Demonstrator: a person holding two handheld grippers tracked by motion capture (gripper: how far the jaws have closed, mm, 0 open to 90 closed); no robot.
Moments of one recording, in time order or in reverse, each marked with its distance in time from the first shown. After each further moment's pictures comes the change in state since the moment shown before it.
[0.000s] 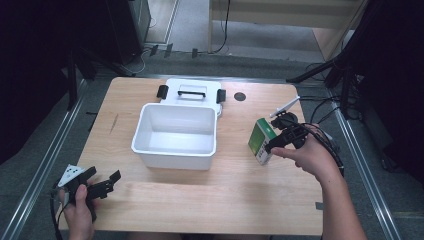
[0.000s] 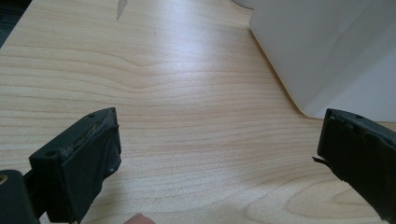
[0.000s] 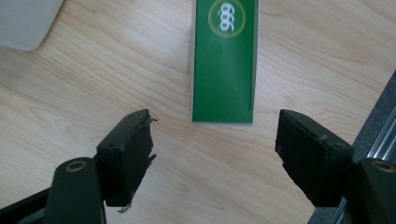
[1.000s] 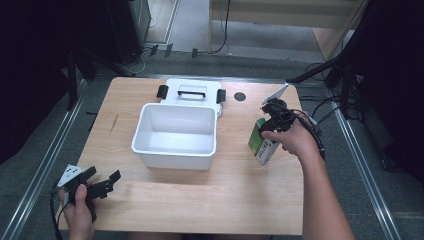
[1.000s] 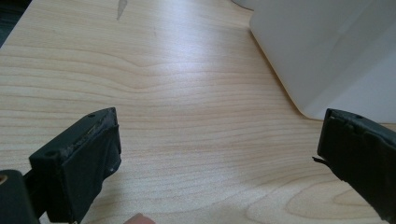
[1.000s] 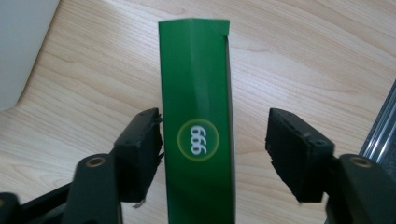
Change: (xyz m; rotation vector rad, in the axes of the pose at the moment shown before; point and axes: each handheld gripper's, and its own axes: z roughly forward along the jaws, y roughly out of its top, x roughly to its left) left arm 0.001 0.000 0.000 -0.001 -0.004 -0.004; right arm -0.006 0.046 0.024 0.017 -0.034 0.065
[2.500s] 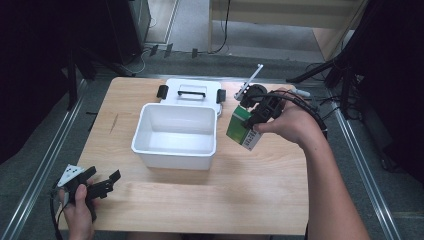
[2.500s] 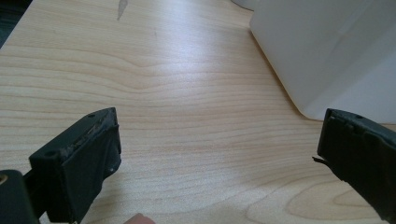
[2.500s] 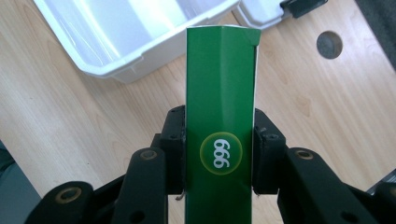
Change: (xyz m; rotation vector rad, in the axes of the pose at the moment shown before) left arm 0.000 0.000 0.000 -0.003 0.002 -0.003; right arm 0.066 0.014 -0.097 -0.154 0.099 -0.590
